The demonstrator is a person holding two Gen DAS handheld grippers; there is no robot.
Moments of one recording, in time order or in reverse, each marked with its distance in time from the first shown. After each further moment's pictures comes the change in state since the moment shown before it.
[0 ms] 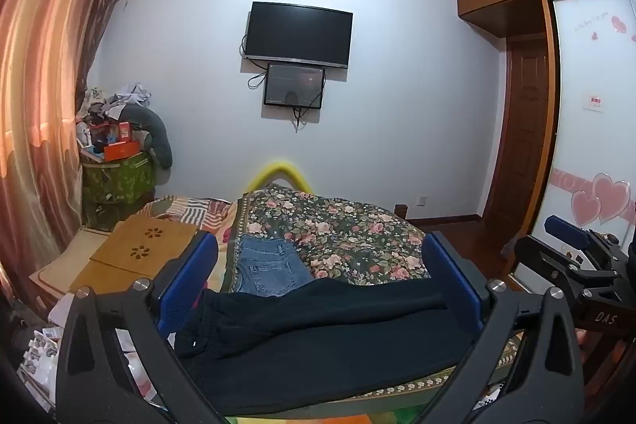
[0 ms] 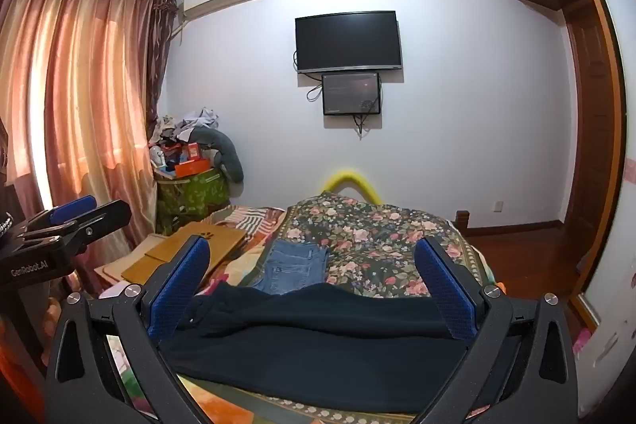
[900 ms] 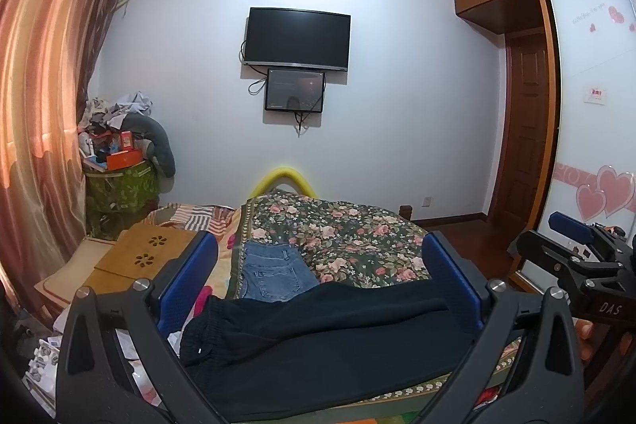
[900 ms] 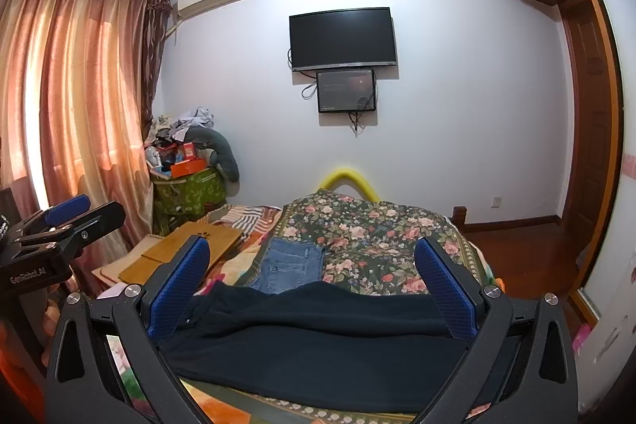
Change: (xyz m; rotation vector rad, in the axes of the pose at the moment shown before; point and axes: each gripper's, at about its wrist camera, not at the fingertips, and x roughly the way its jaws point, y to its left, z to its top) left arm 0.006 -0.006 -0.004 0.037 -0.020 0.014; right arm 0.008 -0.001 -0.002 0.016 0.008 -0.013
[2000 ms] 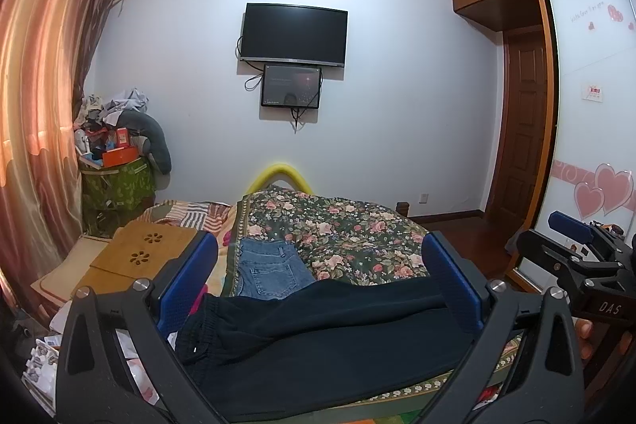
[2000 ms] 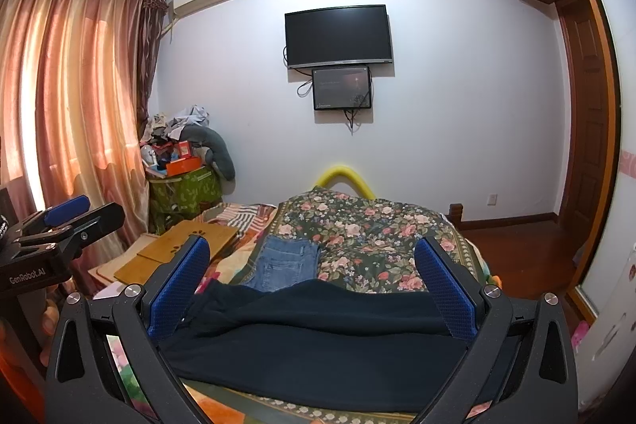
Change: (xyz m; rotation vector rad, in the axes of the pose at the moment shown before) left arm 0.005 0.006 -0.001 -0.004 0.013 -0.018; right arm 0.002 -0.006 -0.002 0.005 0.009 -0.013
